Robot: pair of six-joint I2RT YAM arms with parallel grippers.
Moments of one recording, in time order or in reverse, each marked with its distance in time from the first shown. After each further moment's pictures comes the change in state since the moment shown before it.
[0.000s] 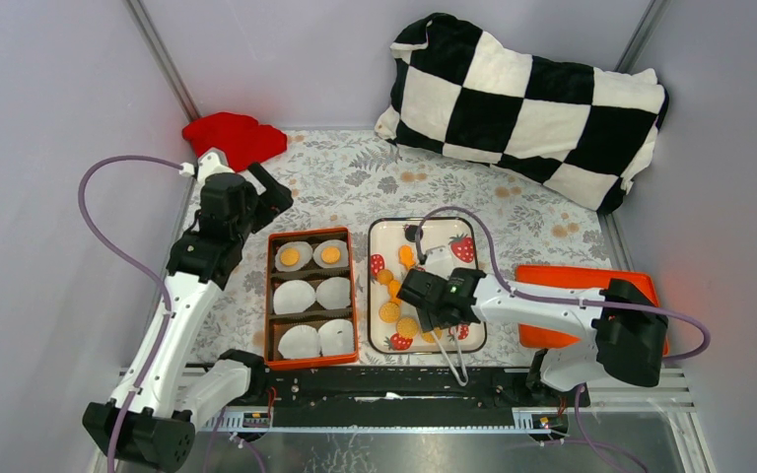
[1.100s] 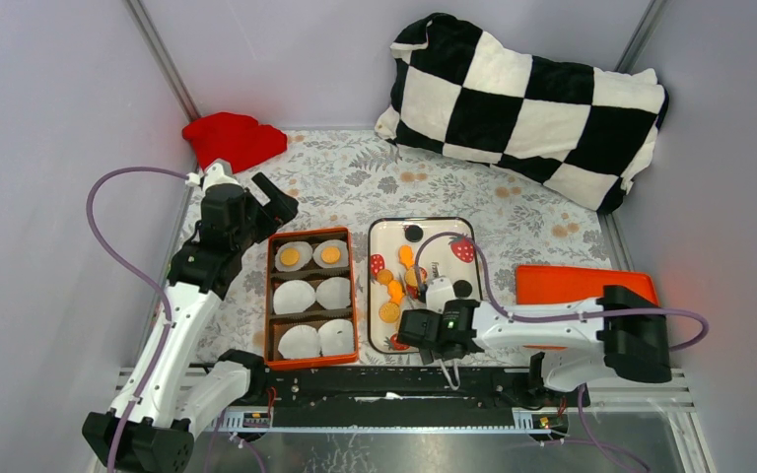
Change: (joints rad) left arm 0.000 -0.055 -0.088 0.014 0.102 -0.024; right arm 0.229 -0.053 -0.083 -0.074 -0.046 0.236
